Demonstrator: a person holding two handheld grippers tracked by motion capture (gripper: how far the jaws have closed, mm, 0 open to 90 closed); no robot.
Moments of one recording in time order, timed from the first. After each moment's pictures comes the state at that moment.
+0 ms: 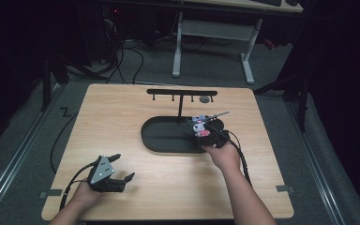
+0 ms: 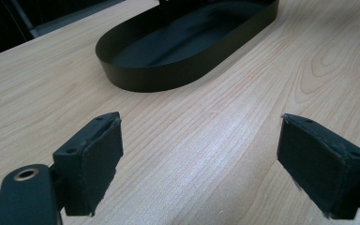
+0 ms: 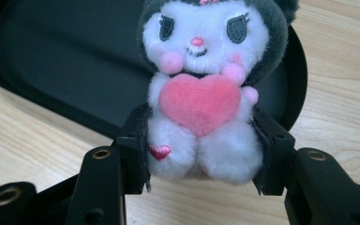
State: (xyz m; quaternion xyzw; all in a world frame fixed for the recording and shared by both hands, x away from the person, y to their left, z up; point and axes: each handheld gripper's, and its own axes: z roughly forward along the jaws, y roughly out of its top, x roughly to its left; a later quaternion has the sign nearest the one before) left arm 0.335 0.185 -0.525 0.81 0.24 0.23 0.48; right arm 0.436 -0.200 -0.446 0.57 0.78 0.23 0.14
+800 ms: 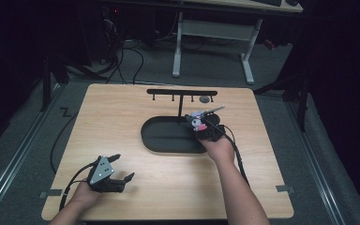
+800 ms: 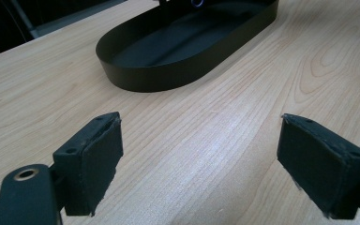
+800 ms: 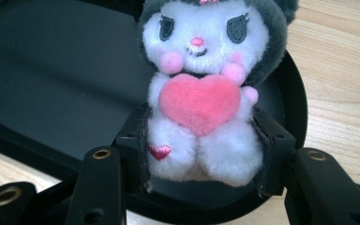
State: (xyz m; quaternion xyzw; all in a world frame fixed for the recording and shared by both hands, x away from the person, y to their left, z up) left arm 0.335 0.186 -0.525 0.81 0.24 0.23 0.48; right arm 0.465 -0.193 -0.458 0.58 0.77 0.22 0.15
